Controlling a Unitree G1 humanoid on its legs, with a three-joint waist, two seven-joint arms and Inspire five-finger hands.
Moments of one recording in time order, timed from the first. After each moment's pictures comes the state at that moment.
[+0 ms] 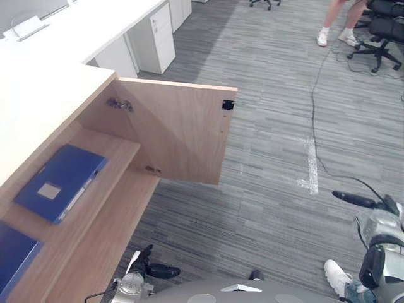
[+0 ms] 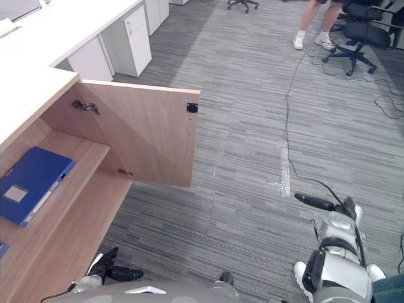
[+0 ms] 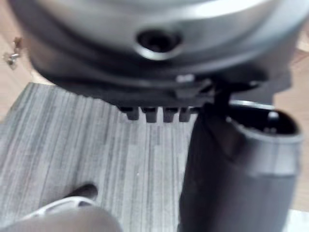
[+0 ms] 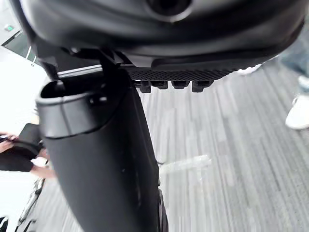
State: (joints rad) left arm 0.12 0.16 -0.07 1.06 0.16 -0.08 0.06; right arm -0.42 -0.60 -0.45 1.18 0.06 0.05 -0.15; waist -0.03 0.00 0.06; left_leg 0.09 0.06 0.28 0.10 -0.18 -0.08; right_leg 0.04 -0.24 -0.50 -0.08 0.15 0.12
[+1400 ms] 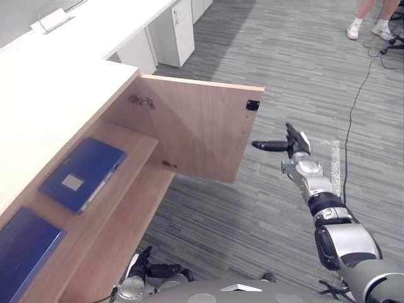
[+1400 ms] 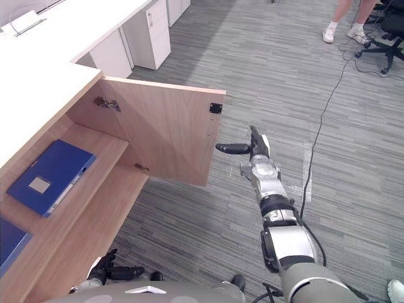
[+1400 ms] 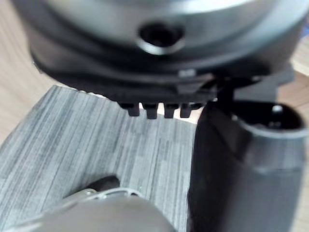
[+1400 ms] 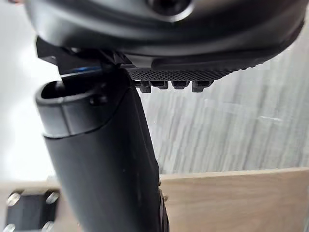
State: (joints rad) left arm 0.16 0.15 -0.08 0.99 0.09 -0.08 0.09; right arm -0.64 -0.37 0.03 0.88 0.10 0.03 -0.09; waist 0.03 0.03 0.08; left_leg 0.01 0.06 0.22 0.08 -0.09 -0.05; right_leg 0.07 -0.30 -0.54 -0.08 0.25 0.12
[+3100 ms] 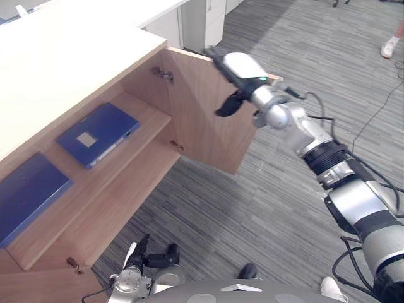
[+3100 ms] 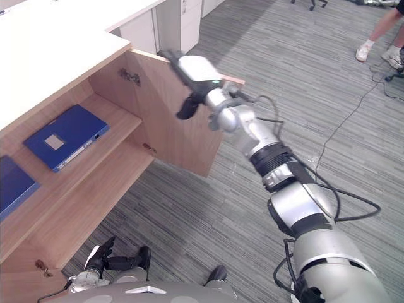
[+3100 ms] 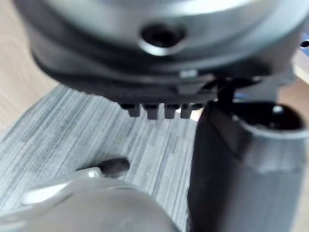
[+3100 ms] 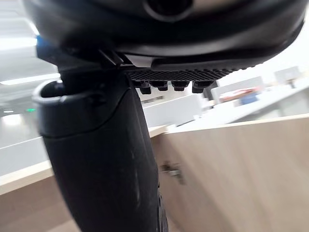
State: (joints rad) left arm 0.14 0.17 -0.04 0.95 0.13 -0.13 0.08; right arm -0.99 -0.48 0.65 0.47 -0.42 -0.19 -0.02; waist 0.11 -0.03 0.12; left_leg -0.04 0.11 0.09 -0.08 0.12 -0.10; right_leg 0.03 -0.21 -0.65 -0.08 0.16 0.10
